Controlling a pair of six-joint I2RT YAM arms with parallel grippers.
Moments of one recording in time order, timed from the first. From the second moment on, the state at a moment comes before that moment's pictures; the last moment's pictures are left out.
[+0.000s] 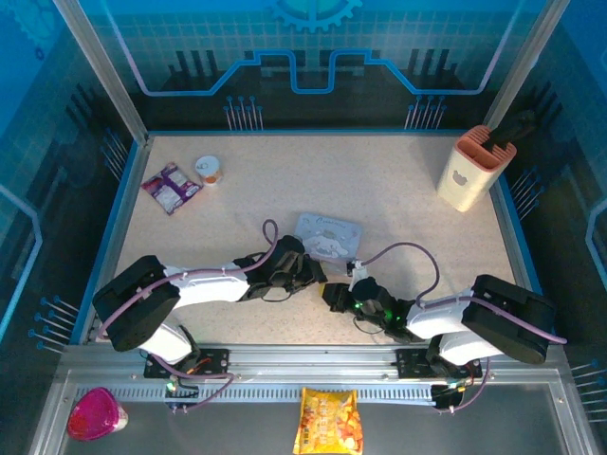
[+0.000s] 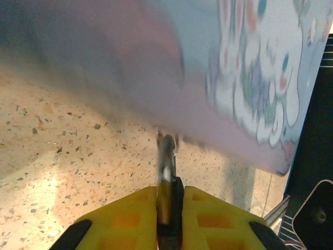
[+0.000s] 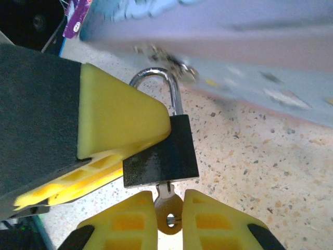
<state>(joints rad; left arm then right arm) -0.85 1.52 0.65 0.12 0.14 -1.29 1.03 1.37 0.18 0.70 0.15 1.02</state>
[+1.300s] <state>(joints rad) -0.64 1.50 0.81 -0.11 0.09 -0.82 1.01 1.29 0.26 0.38 0.18 0.96</state>
